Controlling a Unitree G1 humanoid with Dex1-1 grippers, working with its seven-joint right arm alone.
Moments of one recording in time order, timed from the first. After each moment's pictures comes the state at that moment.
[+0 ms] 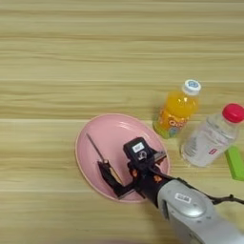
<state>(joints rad) 0.33 -0.33 0.28 -0.75 0.08 0.84 0.19</state>
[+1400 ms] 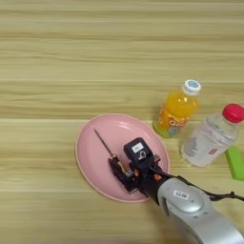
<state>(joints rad) 0.31 -0.35 0.29 -0.69 0.02 0.84 0.21</state>
